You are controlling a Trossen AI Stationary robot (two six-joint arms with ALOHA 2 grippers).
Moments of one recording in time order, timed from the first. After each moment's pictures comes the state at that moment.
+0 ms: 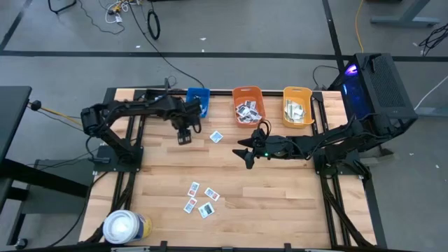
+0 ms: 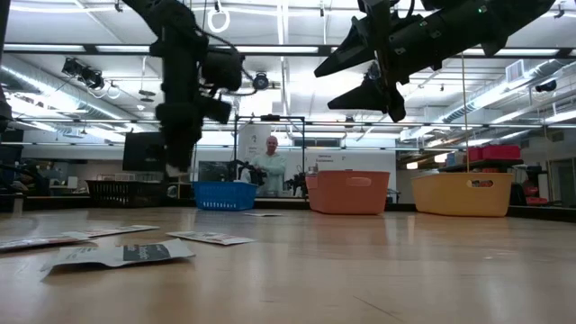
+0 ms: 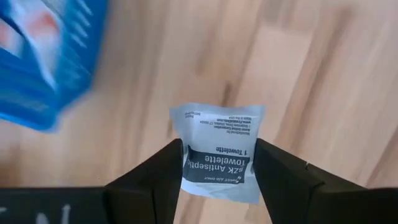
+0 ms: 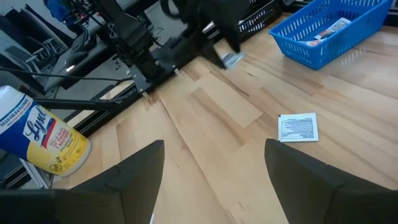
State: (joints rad) left arm 0.42 1.58 1.05 -0.88 -0.05 0.19; right arm 0.13 1.42 0.69 0.36 0.32 0.64
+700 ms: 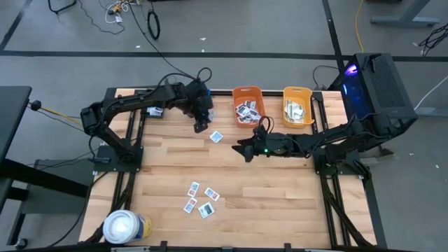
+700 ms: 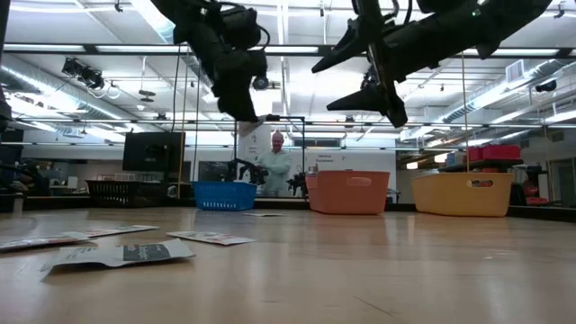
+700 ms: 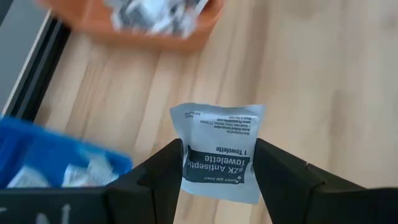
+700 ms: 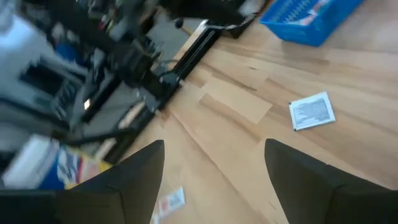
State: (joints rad) left arm 0.45 1.58 1.26 -0.66 0.16 0.17; right arm 0.09 1.41 0.69 0.37 0.29 0.87
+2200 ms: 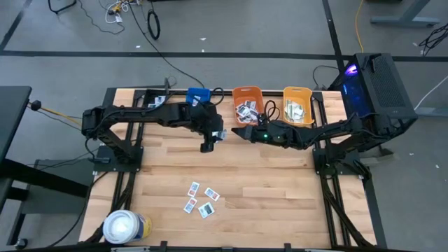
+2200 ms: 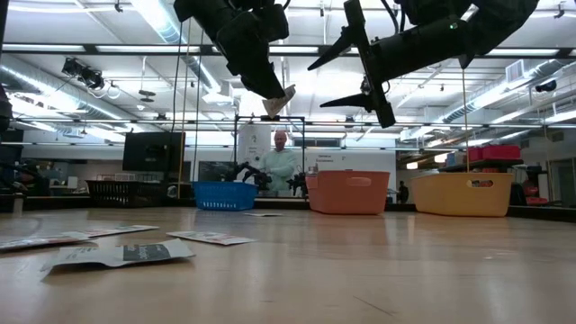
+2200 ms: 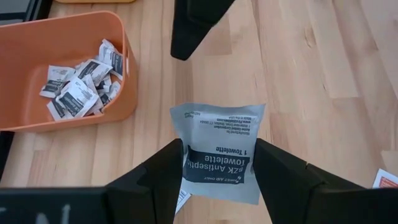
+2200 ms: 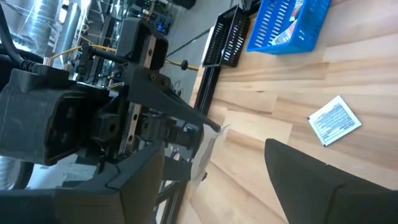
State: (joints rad) left arm 0.18 1.58 1.27 -0.50 0.07 0.19; right arm -0.04 1.41 0.69 0.48 0.25 1.24
